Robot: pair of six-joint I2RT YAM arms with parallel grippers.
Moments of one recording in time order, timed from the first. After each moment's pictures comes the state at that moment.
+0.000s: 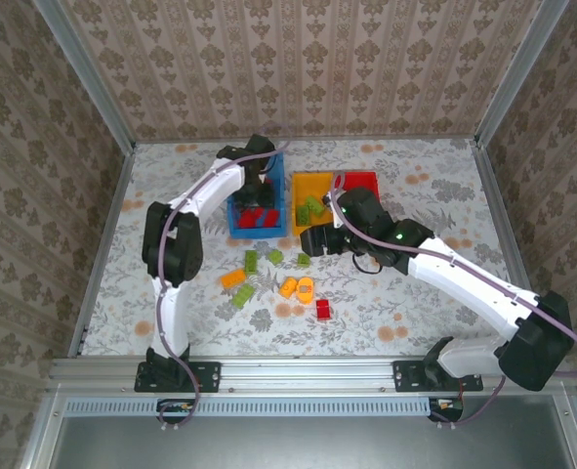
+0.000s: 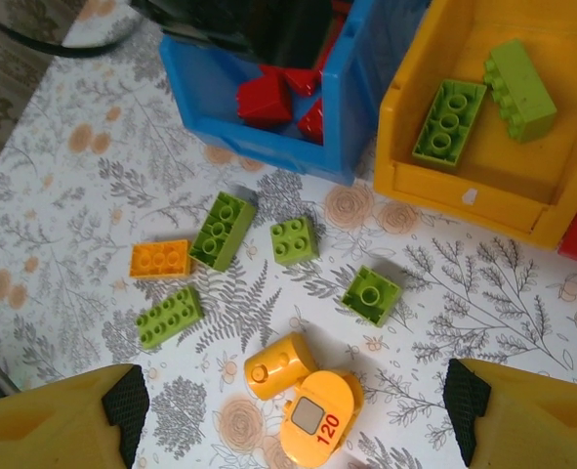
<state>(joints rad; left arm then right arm) -0.48 2.09 1.84 -1.04 -0.06 -0.36 0.69 1.32 1.10 -0.54 -0.08 0.42</state>
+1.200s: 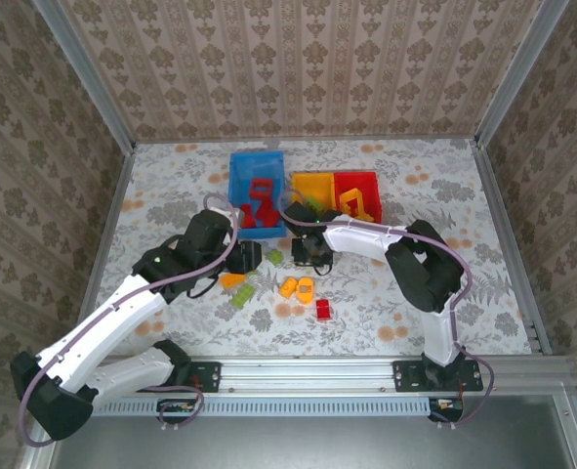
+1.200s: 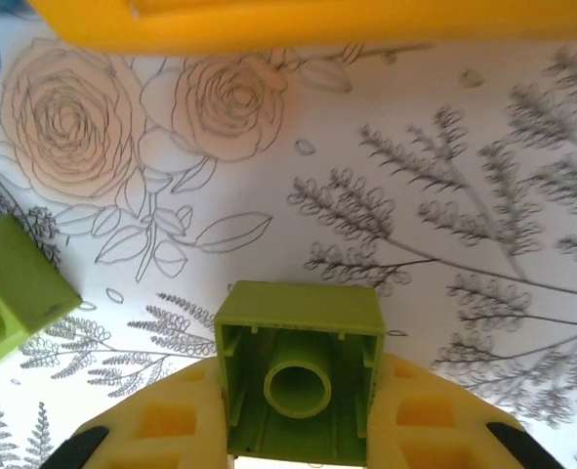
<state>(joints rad) -0.73 0.98 0.94 -0.73 -0.01 -0.51 0.73 1.97 1.37 -0.68 0.08 0.76</state>
